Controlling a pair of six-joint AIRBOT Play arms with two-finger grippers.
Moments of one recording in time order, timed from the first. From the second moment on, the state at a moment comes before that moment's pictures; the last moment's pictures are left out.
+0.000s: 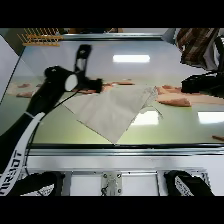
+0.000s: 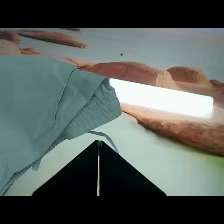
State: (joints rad) left arm -0.43 -1.33 1.36 1.60 -1.03 -1.86; right arm -0.10 -0.92 1.23 -1.25 1.10 1.28
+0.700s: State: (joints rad) left arm -0.34 -1.13 0.57 0.98 -0.74 -1.91; right arm -0.10 -0.98 1.23 -1.13 1.12 1.28
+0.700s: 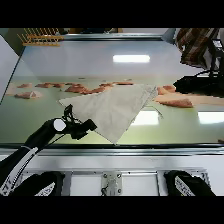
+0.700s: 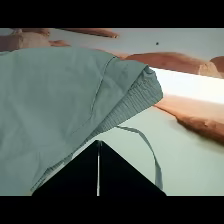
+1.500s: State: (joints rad) left arm -0.49 -1.41 0.82 0.96 -0.69 -1.92; right arm -0.11 -1.02 1.23 -1.11 1.13 1.28
